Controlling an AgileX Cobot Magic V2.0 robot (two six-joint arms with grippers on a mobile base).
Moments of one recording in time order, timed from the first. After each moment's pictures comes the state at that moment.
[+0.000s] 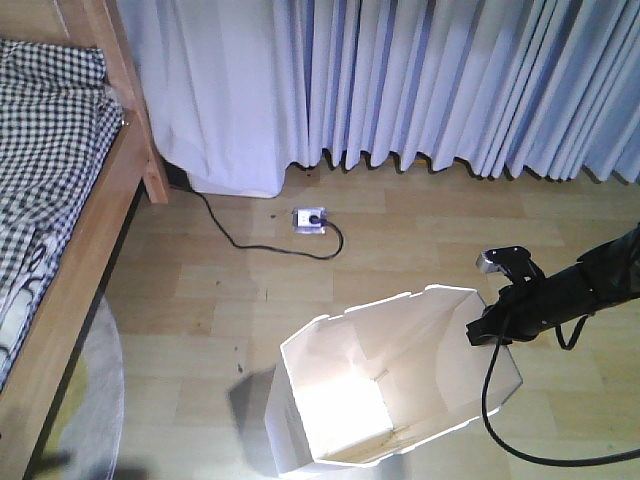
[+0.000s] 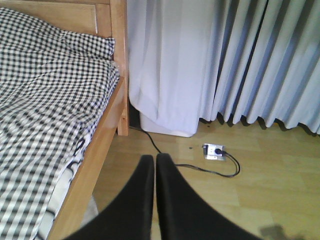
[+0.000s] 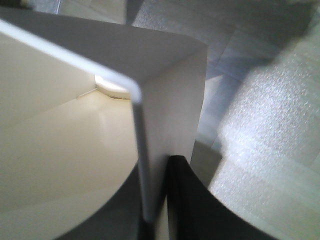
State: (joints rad) left arm 0.14 -0.01 0.03 0.04 0.35 -0.10; right arm -0.18 2.35 -1.00 1.08 0.55 -1.57
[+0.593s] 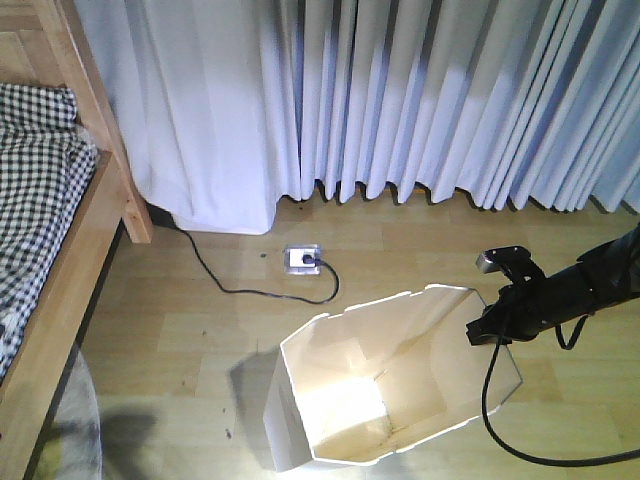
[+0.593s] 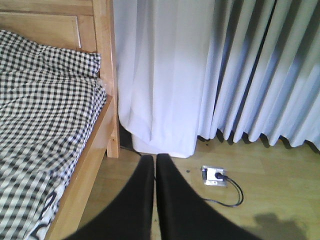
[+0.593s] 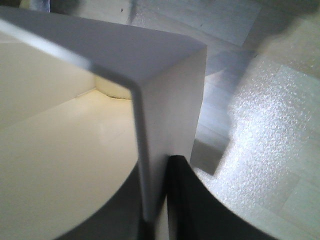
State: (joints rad) left arm 0.14 -0.01 0.03 0.04 0.35 -0.10; right arm -0.18 2.35 -1.00 1.08 0.55 -1.57
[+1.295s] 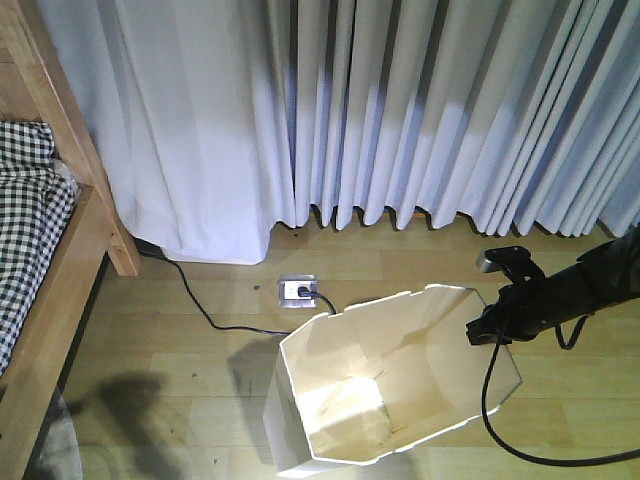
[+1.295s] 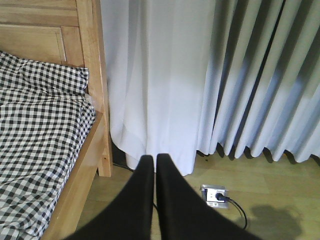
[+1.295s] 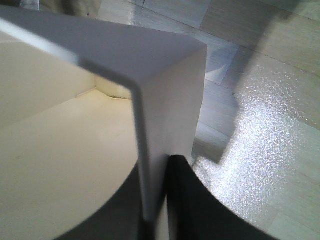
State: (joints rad) left arm 0.14 -0.01 0.03 0.04 0.35 -0.10; right arm -0.18 2.35 -1.00 1.09 0.55 -1.57
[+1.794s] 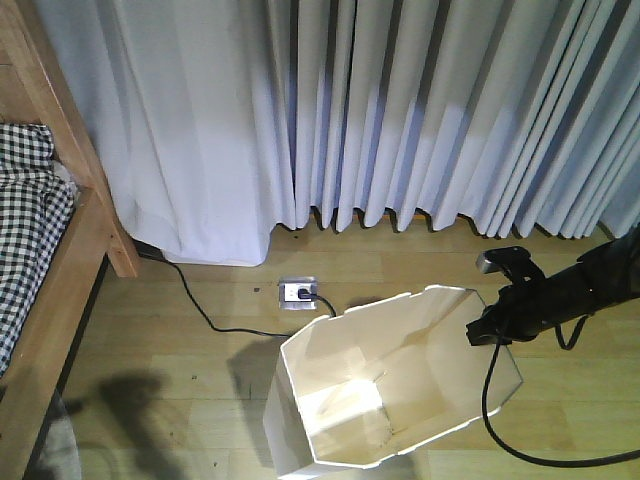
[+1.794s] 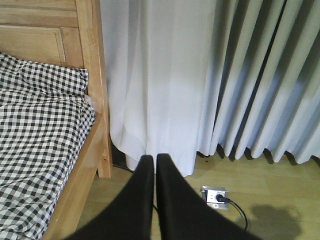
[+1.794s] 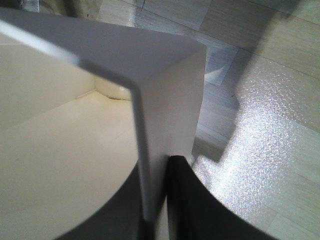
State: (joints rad) left arm 0.14 -0.01 0.03 0.04 0.35 -0.10; right arm -0.18 2.35 -1.00 1.08 0.56 -1.58
